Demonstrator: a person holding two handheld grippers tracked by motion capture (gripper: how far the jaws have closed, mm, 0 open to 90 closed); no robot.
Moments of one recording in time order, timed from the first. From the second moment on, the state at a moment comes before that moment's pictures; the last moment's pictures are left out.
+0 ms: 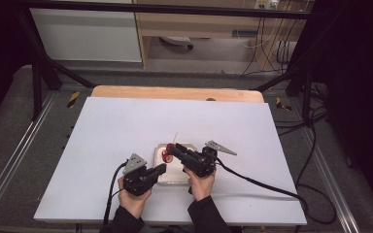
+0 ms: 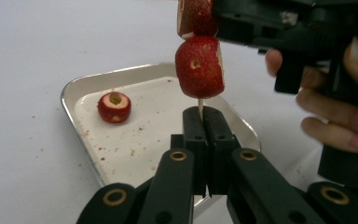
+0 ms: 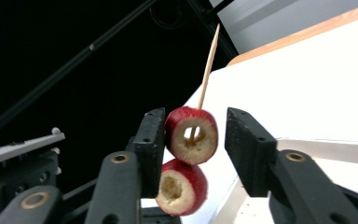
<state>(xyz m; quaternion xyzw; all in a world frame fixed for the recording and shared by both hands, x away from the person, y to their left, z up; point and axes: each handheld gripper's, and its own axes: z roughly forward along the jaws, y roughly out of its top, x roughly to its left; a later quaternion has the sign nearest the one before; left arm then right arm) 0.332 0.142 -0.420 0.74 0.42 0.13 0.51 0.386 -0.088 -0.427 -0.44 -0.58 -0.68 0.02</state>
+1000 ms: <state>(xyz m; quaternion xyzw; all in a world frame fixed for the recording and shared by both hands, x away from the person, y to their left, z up) 0.321 0.217 -0.434 0.82 0.37 0.15 0.41 0.402 -0.117 -0.412 -0.38 -0.81 -0.45 -0.06</state>
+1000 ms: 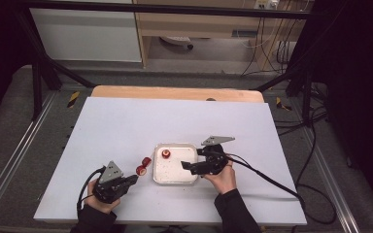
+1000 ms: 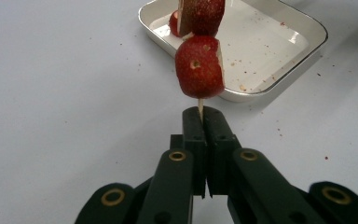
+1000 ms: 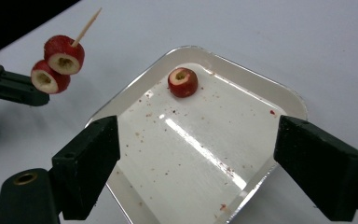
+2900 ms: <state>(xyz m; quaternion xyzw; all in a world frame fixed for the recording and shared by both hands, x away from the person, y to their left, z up) 0.329 0.228 -0.435 0.82 0.37 0.14 0.41 0.491 -0.001 -0.417 -0.32 -0.92 -0.22 0.01</state>
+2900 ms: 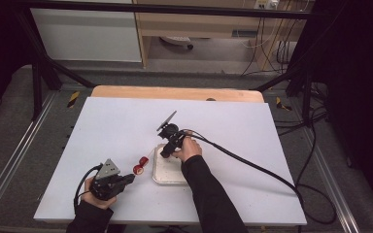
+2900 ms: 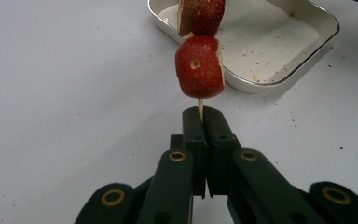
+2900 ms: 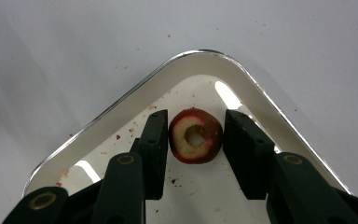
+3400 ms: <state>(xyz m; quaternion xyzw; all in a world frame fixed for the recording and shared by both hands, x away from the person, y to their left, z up) 0.328 0.228 -0.434 0.82 0.37 0.14 0.41 0.485 -0.008 -0.401 -0.34 -0.91 -0.24 0.01</state>
